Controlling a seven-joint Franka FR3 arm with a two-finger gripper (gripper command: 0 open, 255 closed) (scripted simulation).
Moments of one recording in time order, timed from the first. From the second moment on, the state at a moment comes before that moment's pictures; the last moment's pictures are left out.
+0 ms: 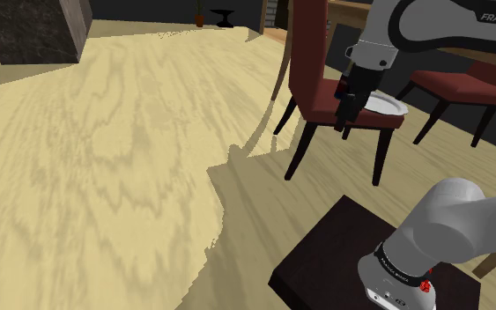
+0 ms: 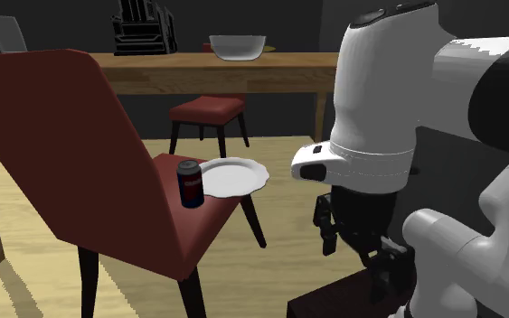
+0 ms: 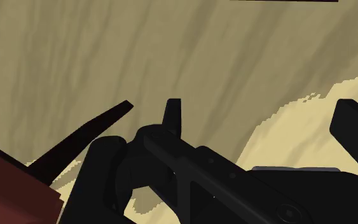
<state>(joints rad) -0.02 -0.76 -0.04 -2.38 0.01 1.58 -0.08</state>
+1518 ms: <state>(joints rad) -0.12 -0.21 -0.40 -1.83 -0.08 1.61 -0.50</state>
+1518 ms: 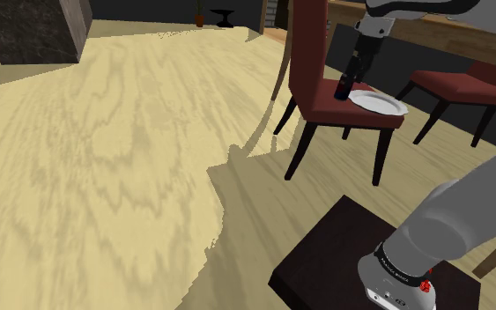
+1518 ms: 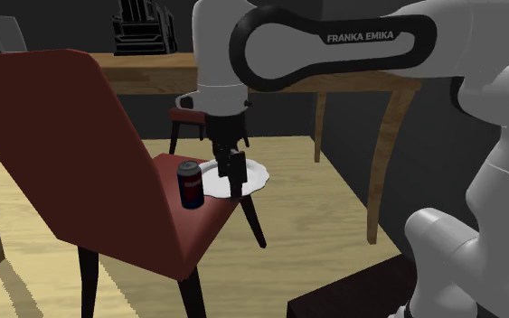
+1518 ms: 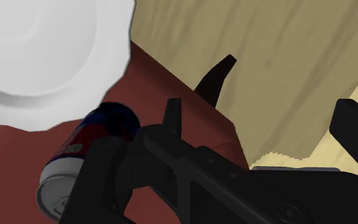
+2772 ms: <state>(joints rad) -0.23 0.17 -0.52 -1.47 0.08 1.62 -0.73</state>
